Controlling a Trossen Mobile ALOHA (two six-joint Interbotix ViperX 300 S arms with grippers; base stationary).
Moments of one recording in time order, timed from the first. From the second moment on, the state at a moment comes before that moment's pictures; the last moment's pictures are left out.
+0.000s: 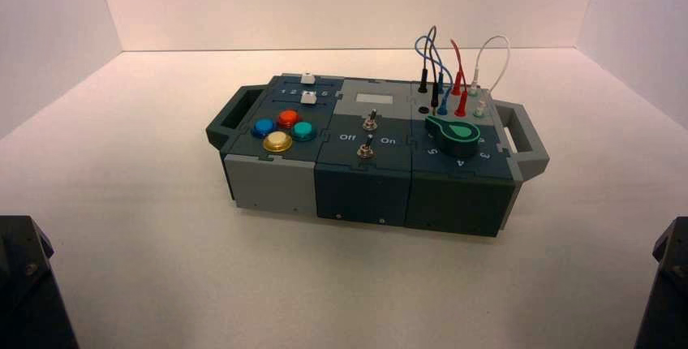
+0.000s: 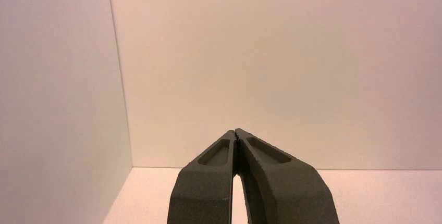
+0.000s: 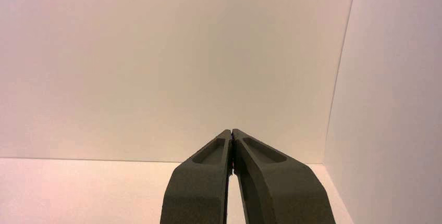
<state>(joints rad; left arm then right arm) 0.00 -0.93 1.19 -0.02 -0.25 0.00 0.03 -0.95 1.21 0.00 -0.29 0.00</state>
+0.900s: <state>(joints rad) -0.18 -1.02 1.03 -0.02 0.26 0.00 0.25 -0.89 1.05 0.00 0.02 0.00</state>
